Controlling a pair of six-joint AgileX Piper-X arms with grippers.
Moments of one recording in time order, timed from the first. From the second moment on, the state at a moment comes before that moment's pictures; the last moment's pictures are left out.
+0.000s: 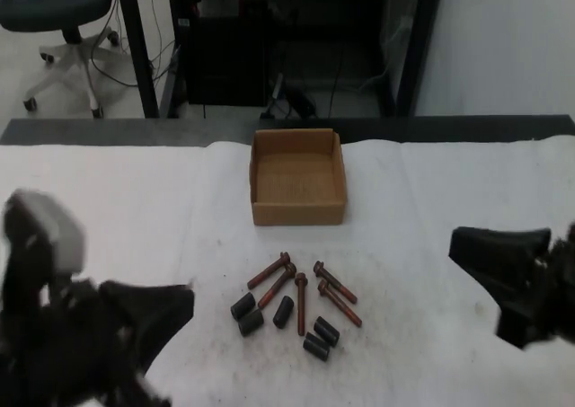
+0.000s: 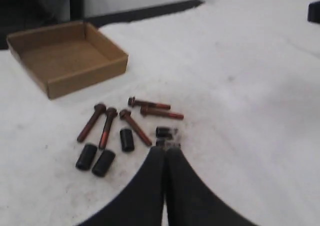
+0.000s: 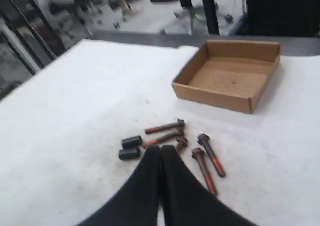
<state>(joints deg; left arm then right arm) -26.3 37.5 -23.0 19.2 20.2 -1.9 22.9 36.9 -24.1 13.0 -17.2 11.7</state>
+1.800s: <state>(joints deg) -29.3 113.9 -78.6 44.6 7.4 24.4 13.4 59.2 -41.3 27.1 -24.6 13.7</state>
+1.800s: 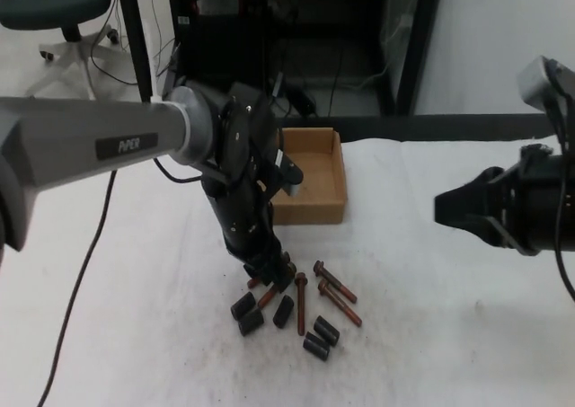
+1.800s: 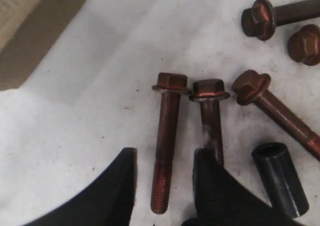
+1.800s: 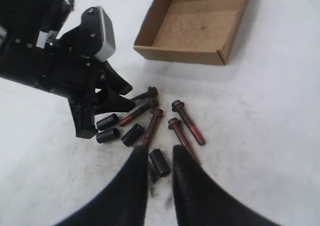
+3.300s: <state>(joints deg) -31.7 116.9 -79.2 38.2 7.4 24.4 11.6 58.9 -41.3 28.2 -25.2 13.3</state>
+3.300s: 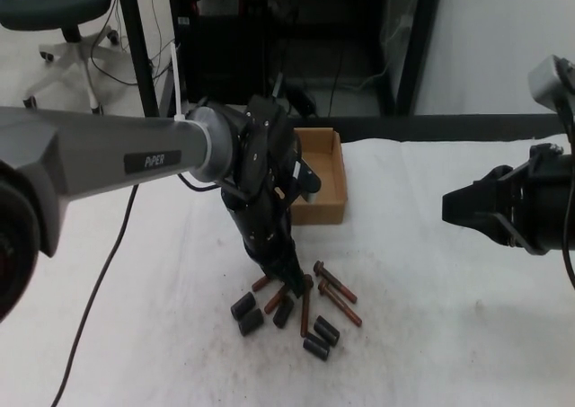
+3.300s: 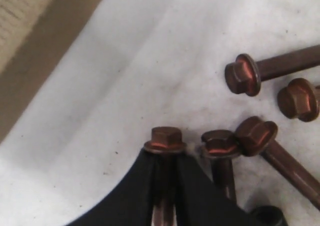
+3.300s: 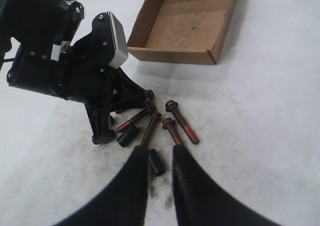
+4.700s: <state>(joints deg) -10.2 49.1 -18.5 -13.6 46.1 -14.8 11.6 59.2 -41.3 25.3 -35.7 8.3</state>
